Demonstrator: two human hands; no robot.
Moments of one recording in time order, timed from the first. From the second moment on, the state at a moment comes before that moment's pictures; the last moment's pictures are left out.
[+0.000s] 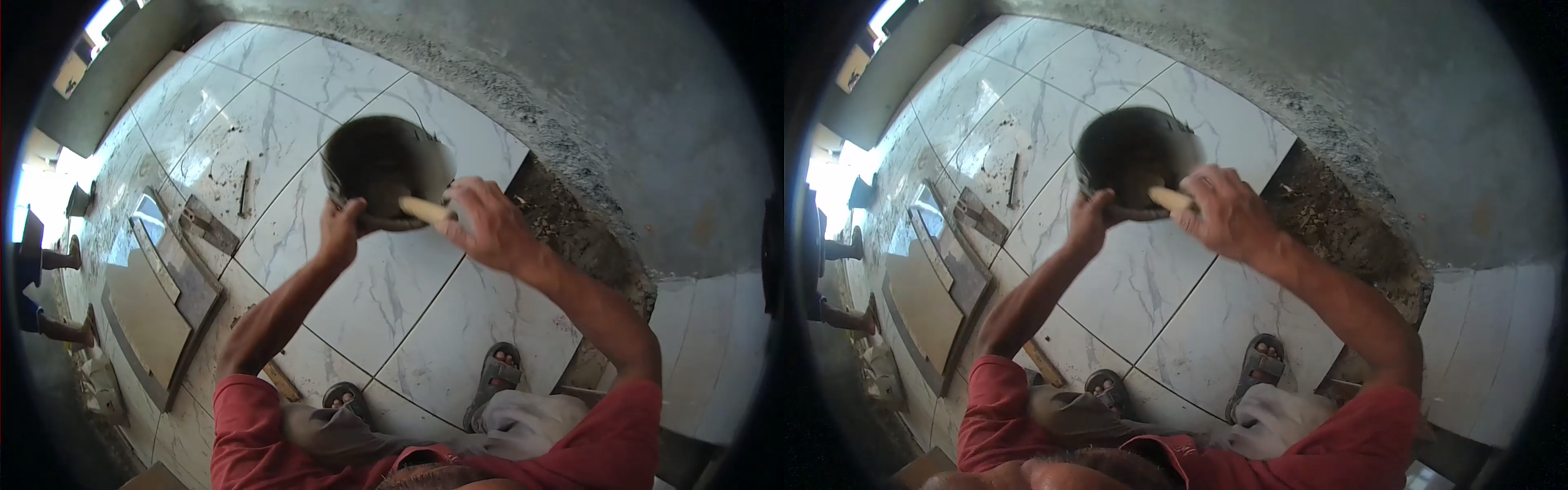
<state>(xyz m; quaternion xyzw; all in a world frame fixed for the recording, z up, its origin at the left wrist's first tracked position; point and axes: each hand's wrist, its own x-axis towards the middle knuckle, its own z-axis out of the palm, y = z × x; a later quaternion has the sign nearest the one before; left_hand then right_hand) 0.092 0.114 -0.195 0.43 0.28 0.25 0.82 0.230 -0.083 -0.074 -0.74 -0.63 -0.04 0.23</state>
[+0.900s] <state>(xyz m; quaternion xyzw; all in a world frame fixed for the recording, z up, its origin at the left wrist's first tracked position) 0.082 0.005 -0.213 0.56 0.54 0.01 0.63 0.305 -0.245 -0.211 -0.76 -0.61 0.10 0.20</state>
